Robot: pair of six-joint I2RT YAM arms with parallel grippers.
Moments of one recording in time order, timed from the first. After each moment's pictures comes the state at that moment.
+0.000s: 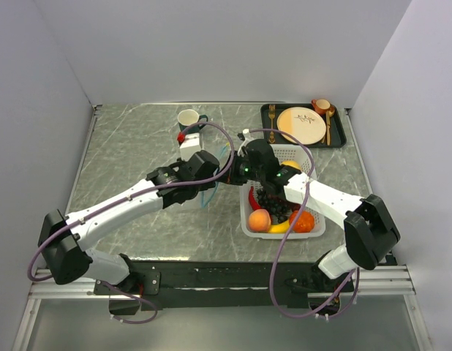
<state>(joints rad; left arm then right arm) -0.90 1.37 1.20 -0.64 -0.57 -0.86 0.68 1.48 1.00 -0.02 -0.28 0.74</state>
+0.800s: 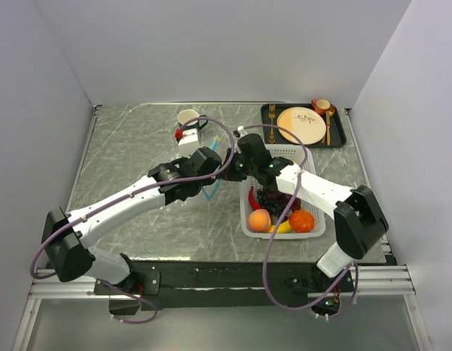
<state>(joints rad) -0.90 1.40 1.25 -0.68 -0.65 -0.91 0.68 1.59 1.13 -0.18 -0.19 0.68</state>
